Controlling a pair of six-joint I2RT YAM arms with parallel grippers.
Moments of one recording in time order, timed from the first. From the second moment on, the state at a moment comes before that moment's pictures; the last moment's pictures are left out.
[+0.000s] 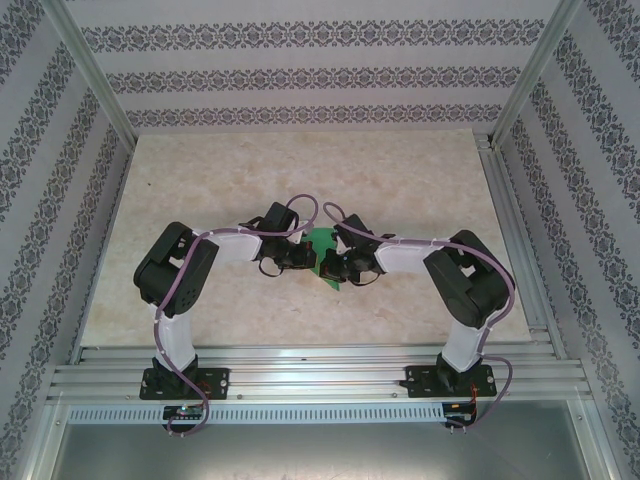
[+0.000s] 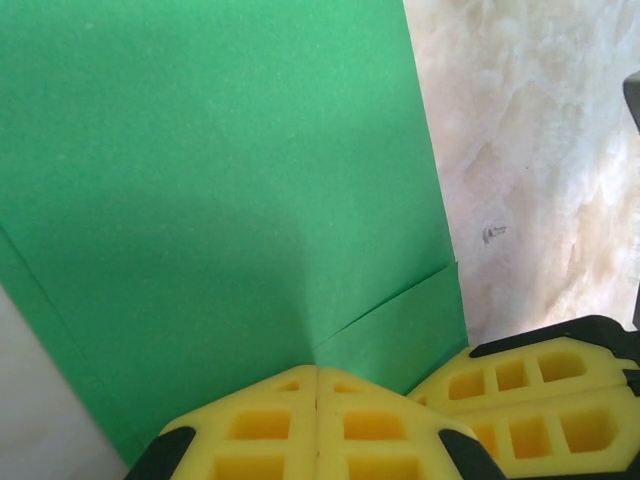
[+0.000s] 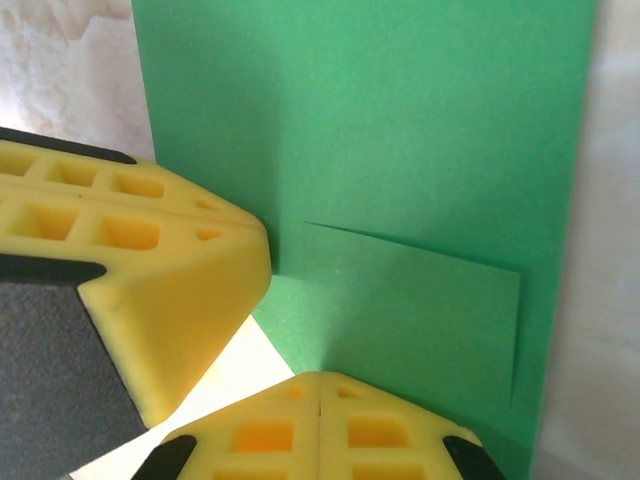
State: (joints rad) left arm -0.55 1.91 1.04 -0.17 0.53 -0.50; right arm 0.65 1.80 0.89 -0.16 -0.41 0.76
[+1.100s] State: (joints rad) left arm -0.55 1.91 1.04 -0.17 0.54 -0.48; right arm 0.59 1.53 0.72 -0.37 -0.34 0.70
